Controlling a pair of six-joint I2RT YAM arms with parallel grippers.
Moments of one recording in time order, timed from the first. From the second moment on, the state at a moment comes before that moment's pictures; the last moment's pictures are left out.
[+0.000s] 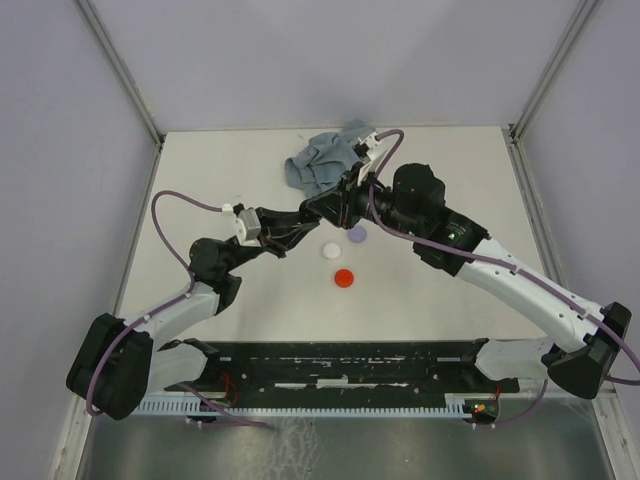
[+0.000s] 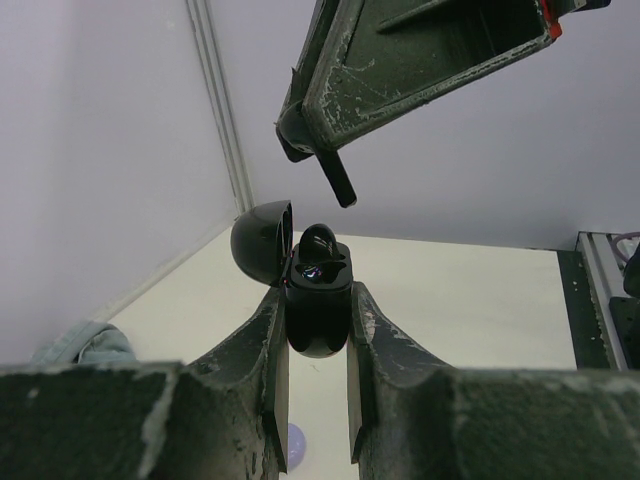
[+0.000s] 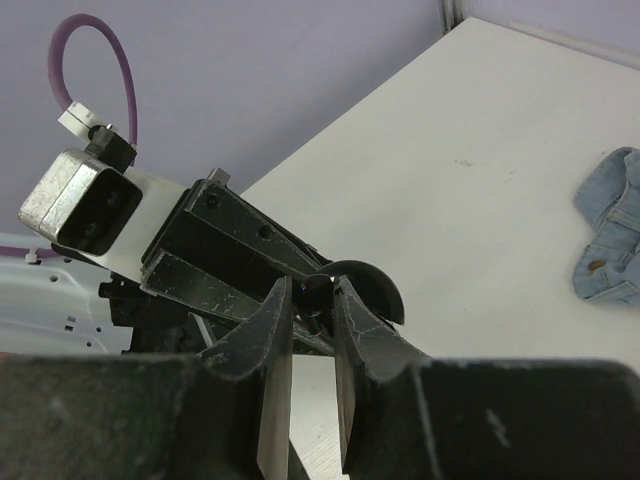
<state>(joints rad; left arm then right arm) -0.47 1.15 0.44 1.23 0.68 -0.18 0.84 1.26 1.29 -0.12 -0.19 0.35</state>
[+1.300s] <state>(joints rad) -0.47 1.15 0.45 1.29 0.66 -0.33 0.88 1.26 1.21 -0.01 -0.11 0.32</state>
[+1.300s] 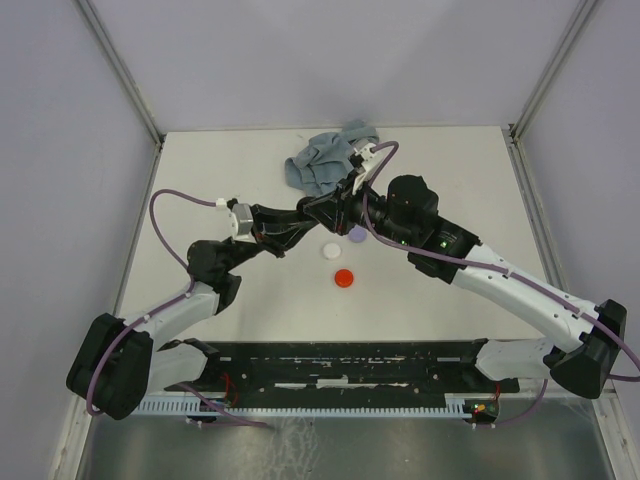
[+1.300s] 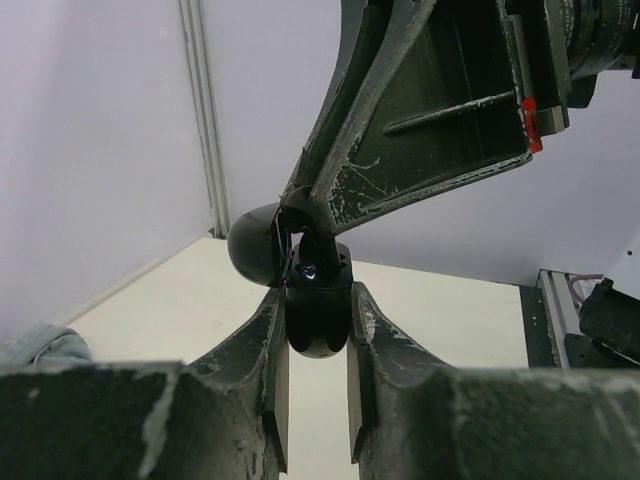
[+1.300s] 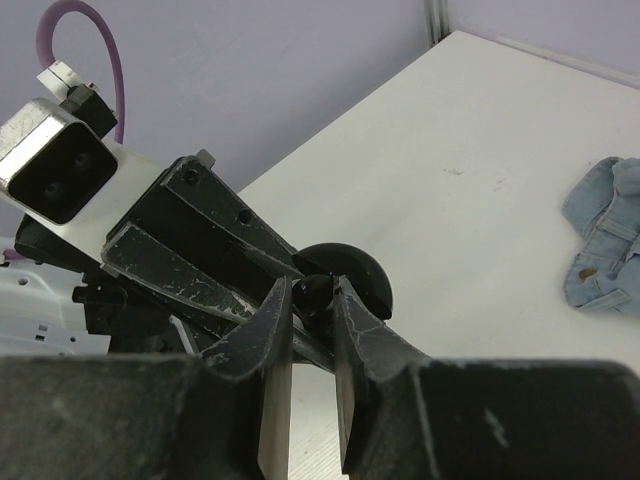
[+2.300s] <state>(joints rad) -0.47 1.15 0.45 1.28 0.69 -0.33 0.88 1.22 1.18 -0.03 -0.11 0.28</state>
